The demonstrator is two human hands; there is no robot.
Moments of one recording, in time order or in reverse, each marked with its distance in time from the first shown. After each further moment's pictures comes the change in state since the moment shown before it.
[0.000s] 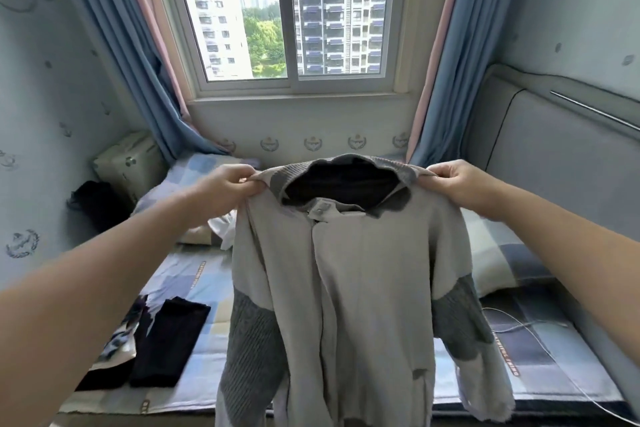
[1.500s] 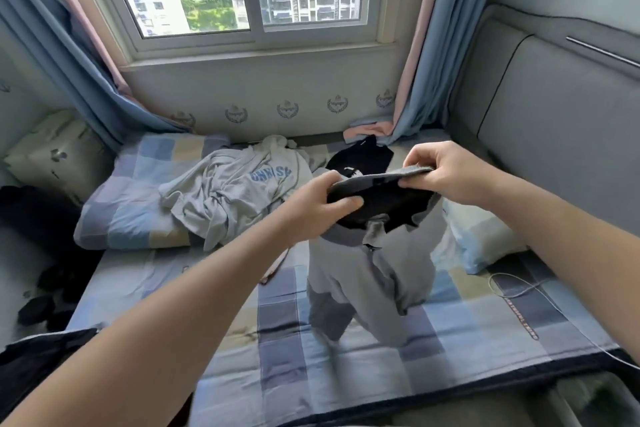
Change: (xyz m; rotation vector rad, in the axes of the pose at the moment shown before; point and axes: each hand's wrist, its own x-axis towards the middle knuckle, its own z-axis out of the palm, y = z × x) left_hand 0.163 -0.070 0.053 -0.085 -0.309 0.210; right_hand 0.152 -0.028 0.096 -0.207 0.082 0.059
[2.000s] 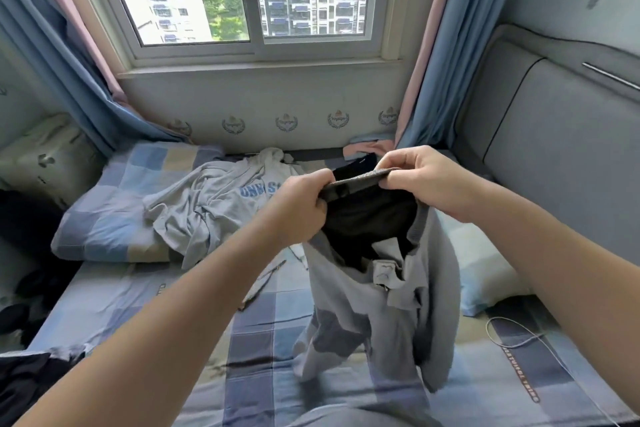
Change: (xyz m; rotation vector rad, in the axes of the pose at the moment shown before) left_hand 0.095 0.033 0.016 0.369 0.234 0.094; right_hand 0.070 0.023 -0.052 0.262 -0.113 0.005
